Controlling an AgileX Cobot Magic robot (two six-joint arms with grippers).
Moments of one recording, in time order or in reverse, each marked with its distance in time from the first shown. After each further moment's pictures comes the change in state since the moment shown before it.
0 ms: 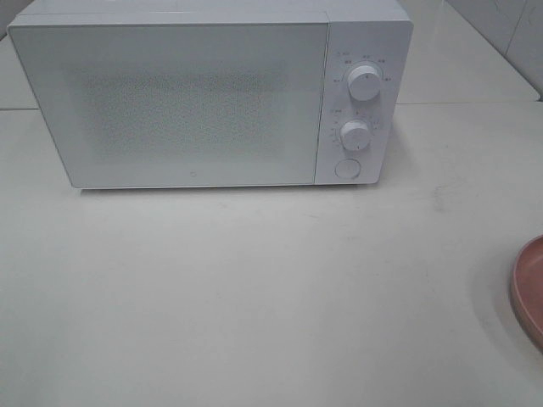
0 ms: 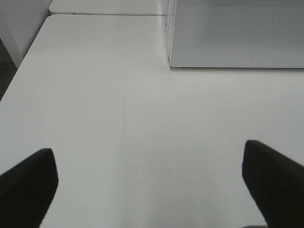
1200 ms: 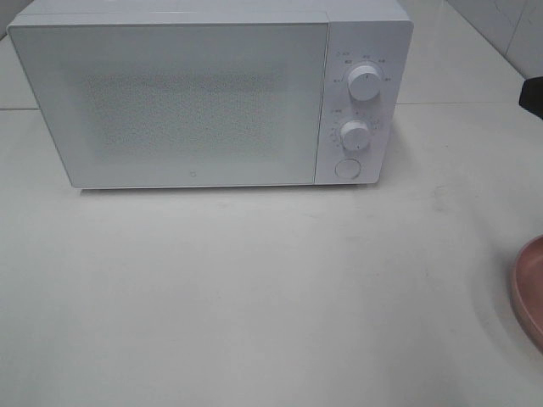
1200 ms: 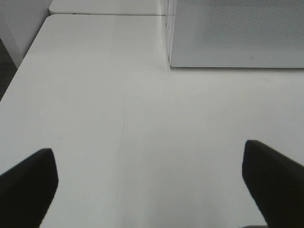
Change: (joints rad) left arm 0.000 0.000 0.000 0.000 0.000 0.000; right arm 0.000 0.557 0.021 -0.010 -0.616 0.000
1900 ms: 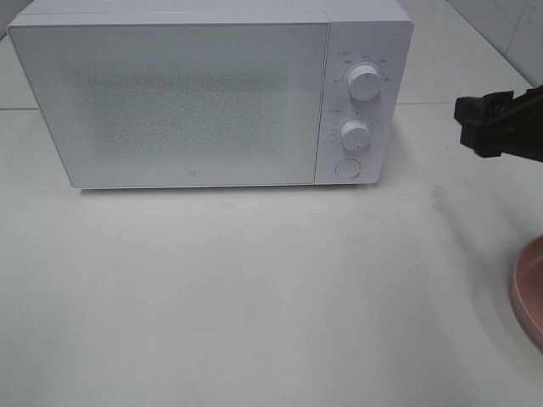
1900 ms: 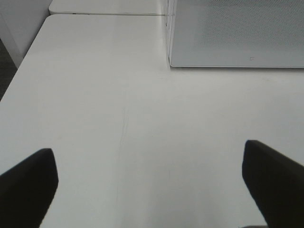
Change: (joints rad) left arm 0.000 0.000 0.000 0.000 0.000 0.000; right arm 0.049 0.379 0.061 -0.026 -0.506 -0.088
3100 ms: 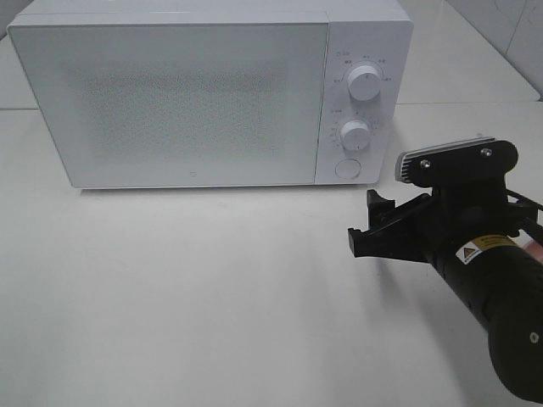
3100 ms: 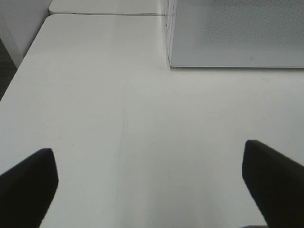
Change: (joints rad) left arm 0.000 0.000 0.000 0.000 0.000 0.000; right arm 0.668 0.457 0.094 0.837 -0.638 -0.317
